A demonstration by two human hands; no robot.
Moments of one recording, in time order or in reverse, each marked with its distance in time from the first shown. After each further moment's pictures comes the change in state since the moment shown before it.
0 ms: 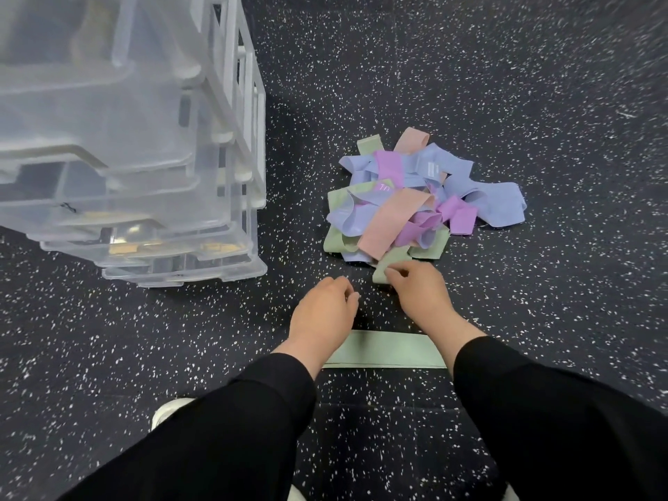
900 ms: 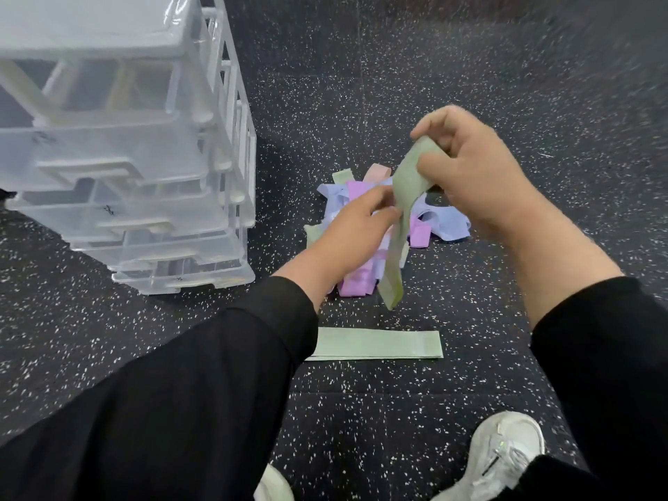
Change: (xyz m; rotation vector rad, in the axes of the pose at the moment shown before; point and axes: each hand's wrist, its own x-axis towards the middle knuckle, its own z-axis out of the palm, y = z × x) left_hand -0.033 0.133 -0.108 -0.705 -0.016 0.383; right_hand -0.093 -0.119 -0.214 0.420 0.114 -0.516
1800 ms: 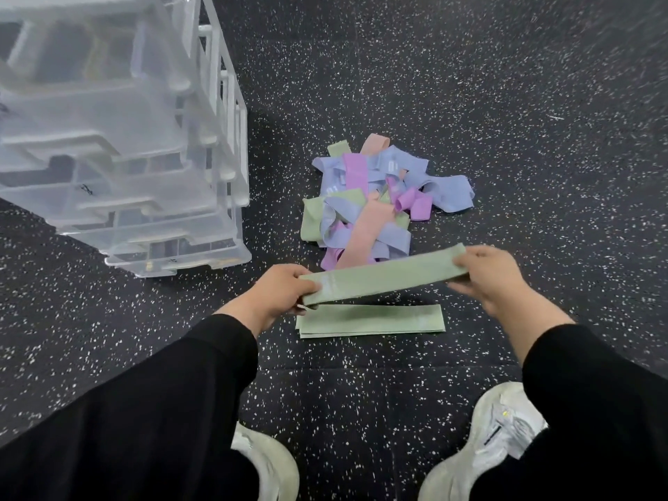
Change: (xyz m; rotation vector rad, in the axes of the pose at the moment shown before) left_hand -0.064 -0.138 -0.035 -0.029 -0.012 -0.637; right_hand -0.083 0.199 -0.003 0.222 0.271 0.878
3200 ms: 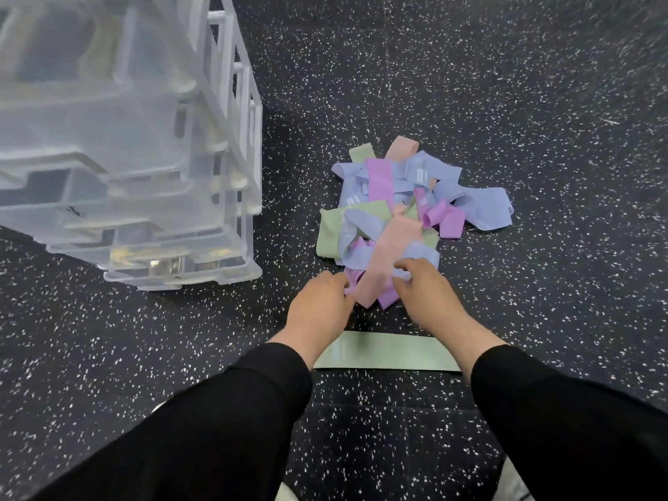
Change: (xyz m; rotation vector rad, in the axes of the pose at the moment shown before) left_hand 0.056 0.000 0.032 0.805 0.243 0.287; right_hand 0.028 0.010 0.121 -0.813 -0.212 -0.531
